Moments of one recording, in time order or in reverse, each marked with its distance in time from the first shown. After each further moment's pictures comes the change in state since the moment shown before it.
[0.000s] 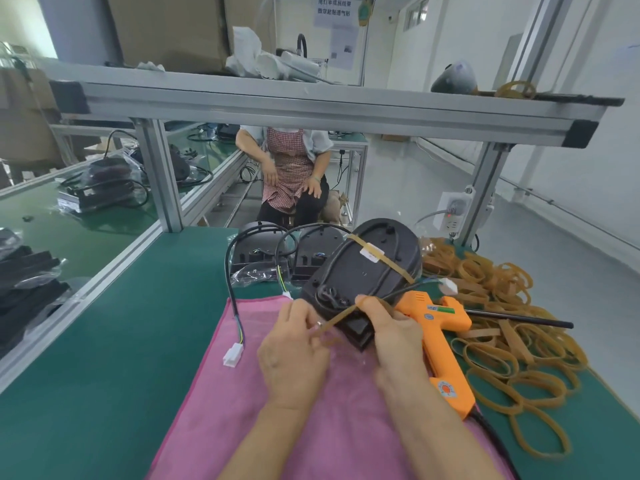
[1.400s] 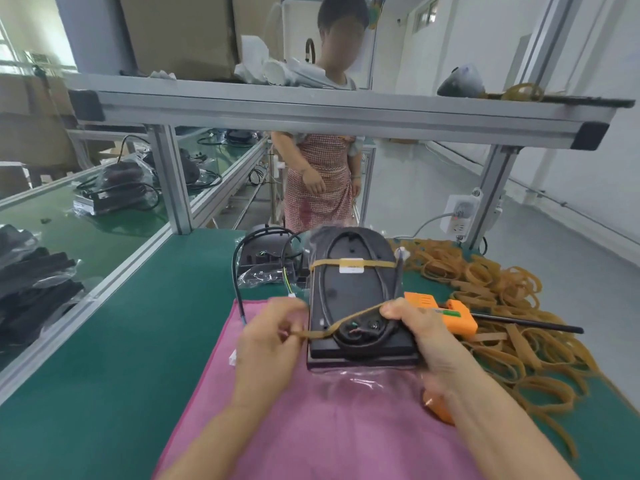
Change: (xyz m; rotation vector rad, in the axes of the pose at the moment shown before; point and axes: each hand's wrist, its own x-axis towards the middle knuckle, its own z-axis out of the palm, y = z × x) left_hand 0.011 -0.021 -0.032 -0.266 -0.045 0.142; right_hand -0.003 -0.039 -0.035 -0.201 -0.390 0.157
